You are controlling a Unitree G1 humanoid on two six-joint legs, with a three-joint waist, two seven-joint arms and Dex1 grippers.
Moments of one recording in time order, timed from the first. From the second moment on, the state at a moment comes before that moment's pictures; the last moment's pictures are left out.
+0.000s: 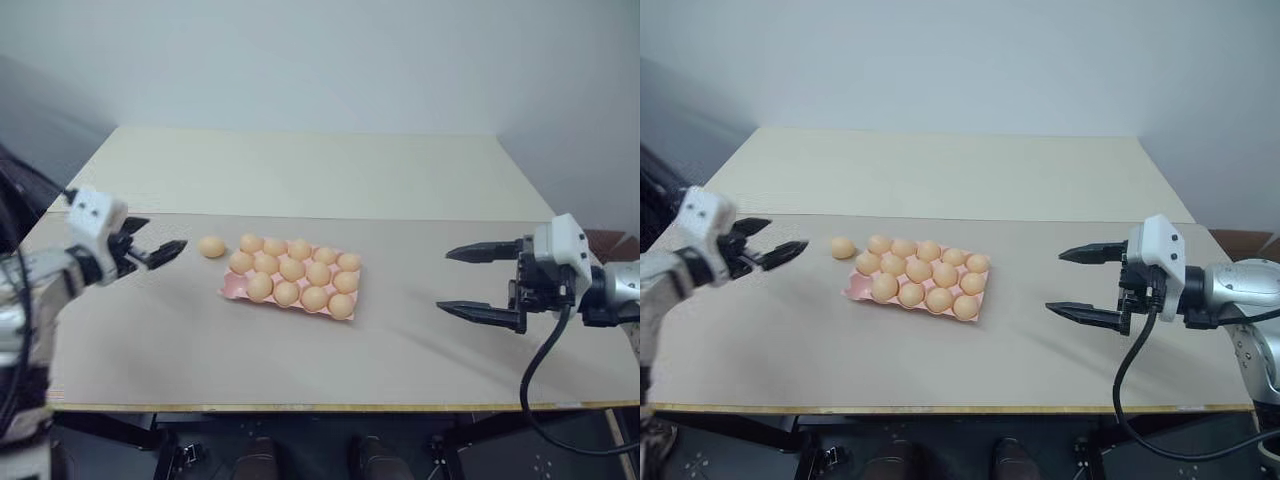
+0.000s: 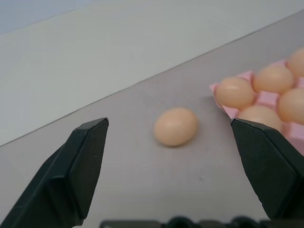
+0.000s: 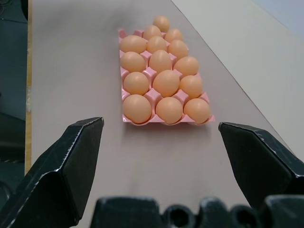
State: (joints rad) left arm -0.53 0.85 0.22 0.15 -0.32 0.59 -0.73; right arm -0.27 -0.97 -0.26 -0.30 0.61 0.42 1.22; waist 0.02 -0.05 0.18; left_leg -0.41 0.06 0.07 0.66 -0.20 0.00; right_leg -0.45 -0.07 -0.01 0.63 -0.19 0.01
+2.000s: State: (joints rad) left arm -0.48 0.84 0.02 0.10 -0.28 0.50 -1.06; right arm -0.19 -0.96 -0.33 -0.40 0.65 0.45 1.12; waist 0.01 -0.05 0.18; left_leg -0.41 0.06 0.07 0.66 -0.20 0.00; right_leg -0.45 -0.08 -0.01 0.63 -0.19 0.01
